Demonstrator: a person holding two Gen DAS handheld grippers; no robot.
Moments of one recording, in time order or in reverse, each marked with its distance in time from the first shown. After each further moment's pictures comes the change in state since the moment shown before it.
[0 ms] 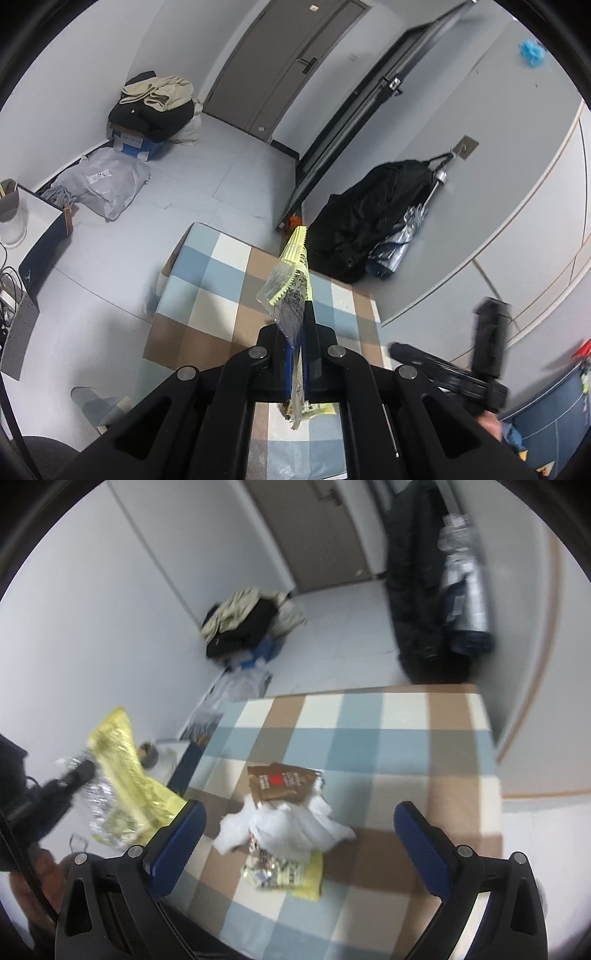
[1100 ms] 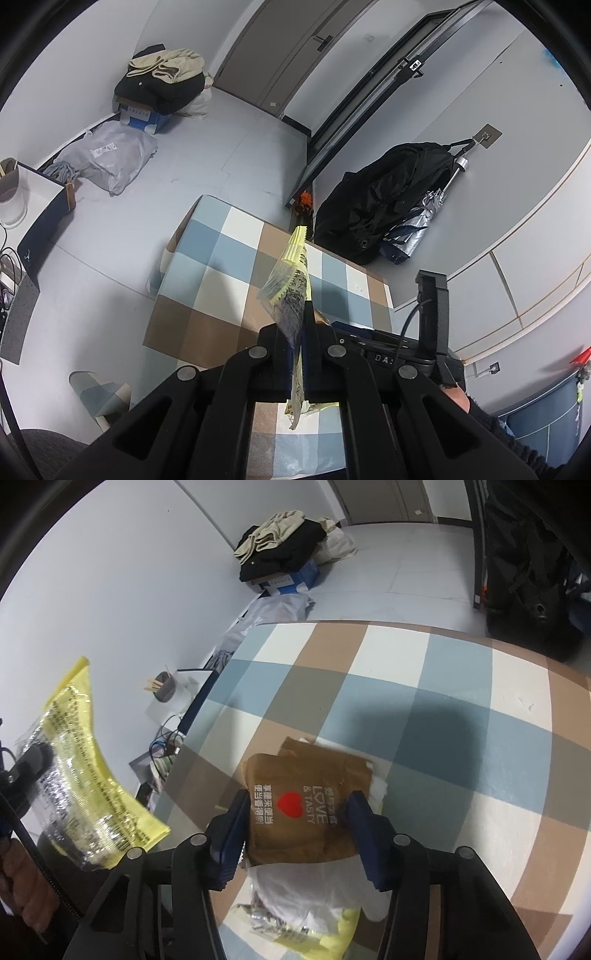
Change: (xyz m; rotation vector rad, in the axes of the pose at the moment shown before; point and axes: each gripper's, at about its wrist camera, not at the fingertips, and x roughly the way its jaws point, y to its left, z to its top) left arm 0.020 0.013 -0.002 -0.040 0.102 0.024; right arm 0.108 0.010 0.007 -0.105 0.245 0.122
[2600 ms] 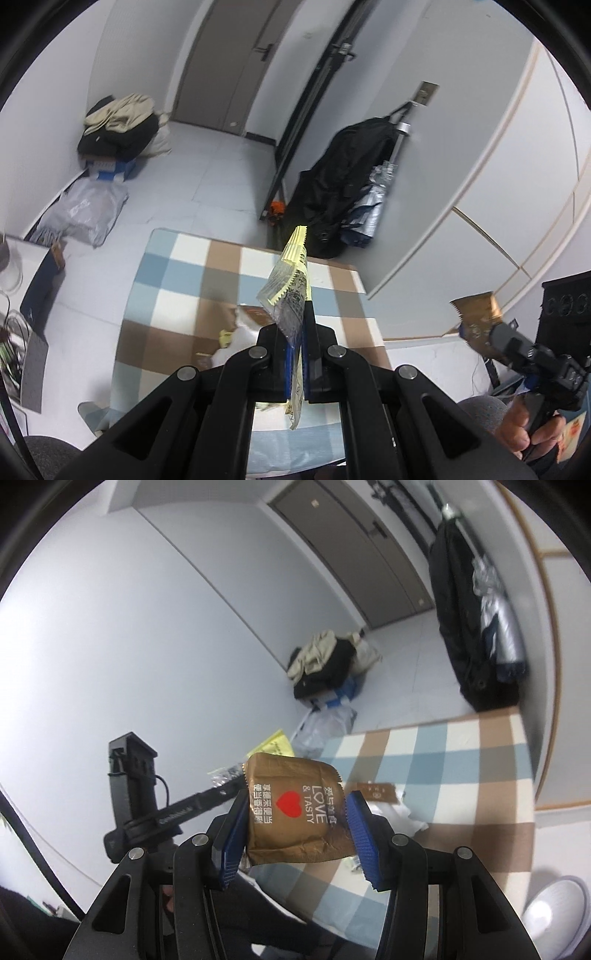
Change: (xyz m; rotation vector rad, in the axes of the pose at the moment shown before) left arm -0.013 -0.095 -0.026 0.254 -0.045 0.008; right arm -0.233 0.034 -0.104 0.079 -0.502 0.207
